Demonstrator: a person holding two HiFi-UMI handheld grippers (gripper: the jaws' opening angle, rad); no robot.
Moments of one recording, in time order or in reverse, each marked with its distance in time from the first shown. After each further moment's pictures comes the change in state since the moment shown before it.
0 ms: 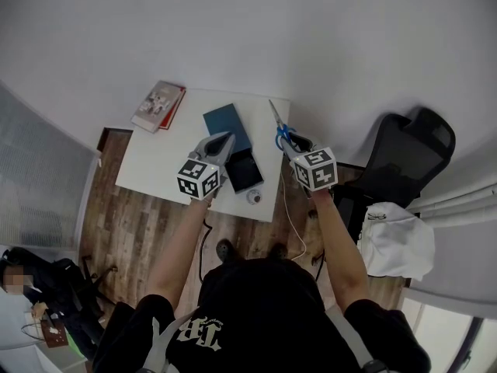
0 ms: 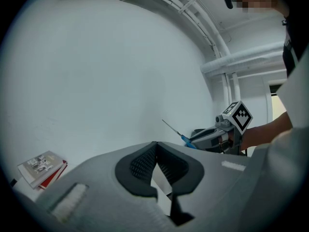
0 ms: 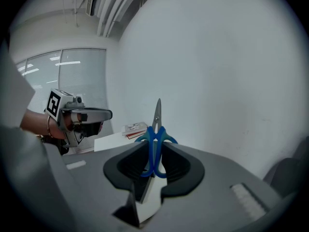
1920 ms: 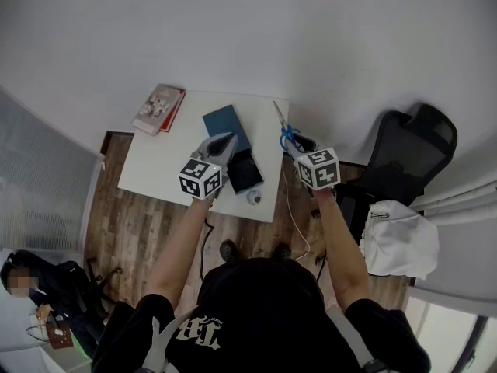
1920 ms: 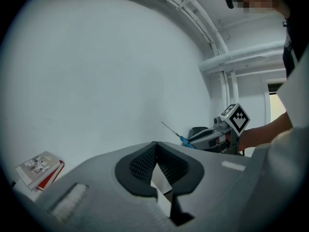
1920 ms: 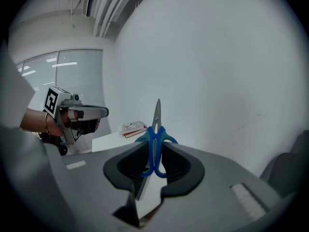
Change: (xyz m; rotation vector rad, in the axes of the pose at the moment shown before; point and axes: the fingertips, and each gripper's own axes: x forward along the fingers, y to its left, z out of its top) left arm 0.011 -0.016 0.000 0.016 0.028 -0.025; right arm -0.009 -0.020 -0.014 0.029 0.001 -0.022
